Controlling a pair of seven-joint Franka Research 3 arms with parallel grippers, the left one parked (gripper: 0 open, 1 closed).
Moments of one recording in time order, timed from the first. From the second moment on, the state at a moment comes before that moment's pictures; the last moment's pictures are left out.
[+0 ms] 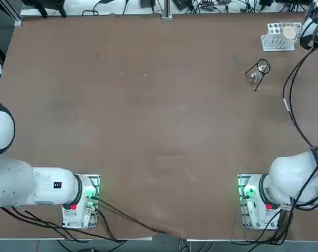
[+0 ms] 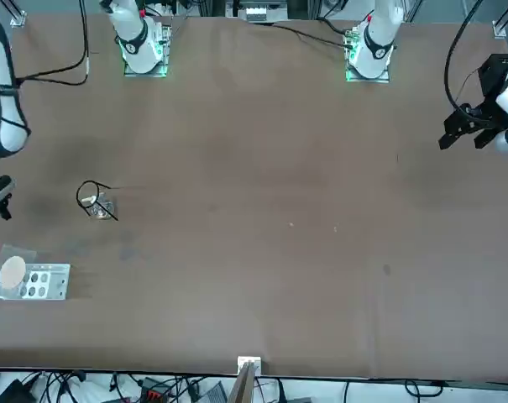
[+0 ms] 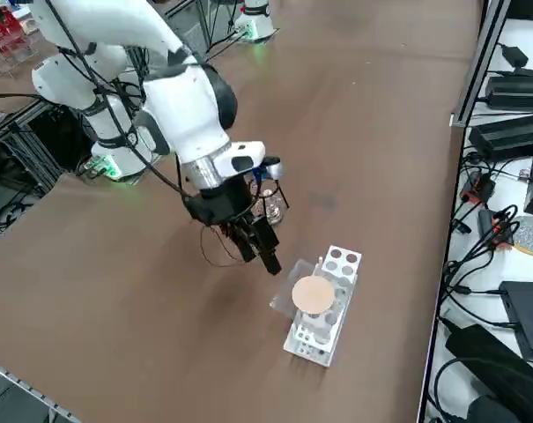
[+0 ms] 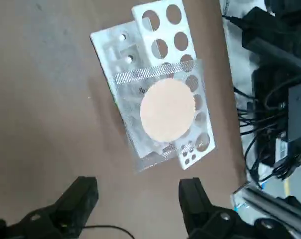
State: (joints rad) arm -0.35 0.41 -0.10 -1.95 -0.04 2.89 -1.62
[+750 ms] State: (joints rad) arm -0.35 0.59 -0.09 -1.89 -0.06 3.02 -1.64
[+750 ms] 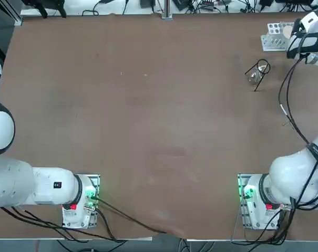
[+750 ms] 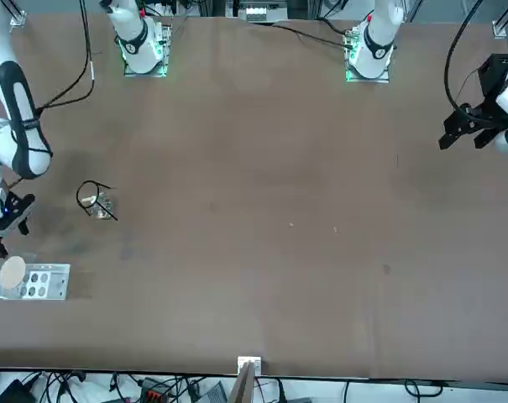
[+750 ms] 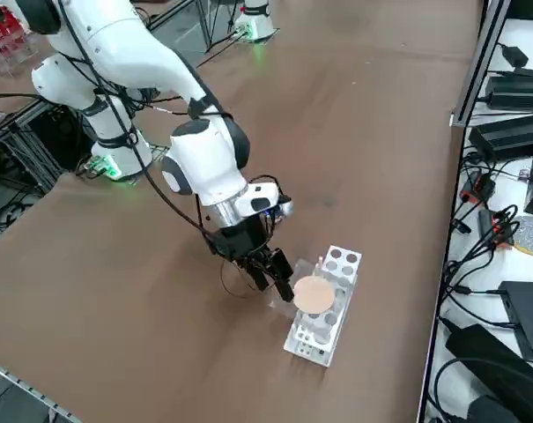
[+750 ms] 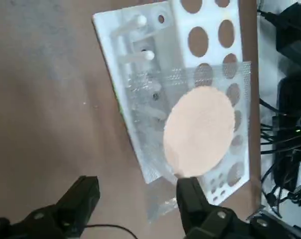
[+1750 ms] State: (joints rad) arm -0.34 0.61 -0.08 -1.88 -0.08 3.09 -1.64
